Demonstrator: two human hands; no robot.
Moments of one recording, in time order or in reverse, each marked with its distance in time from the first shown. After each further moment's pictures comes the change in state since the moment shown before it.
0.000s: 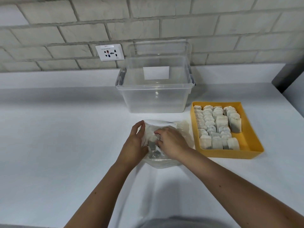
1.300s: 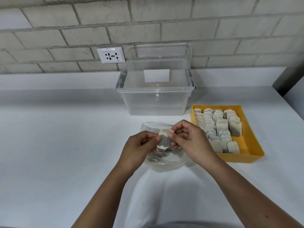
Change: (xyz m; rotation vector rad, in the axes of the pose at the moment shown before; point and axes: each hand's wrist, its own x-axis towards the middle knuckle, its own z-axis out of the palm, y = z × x) left_hand -0.024 0.056 -0.025 -0.764 -0.009 -0.230; right_hand -0.047 0.013 -0.053 0.931 0.236 0.074
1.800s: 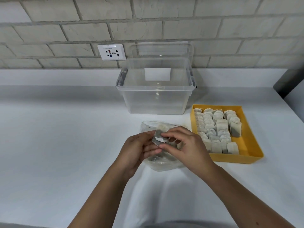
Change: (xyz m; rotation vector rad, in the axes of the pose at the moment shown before) left_hand -0.001 0.005 0.004 -0.479 -0.055 -0.231; right_hand -0.010 0.015 0.005 -0.370 -0.020 -0.435
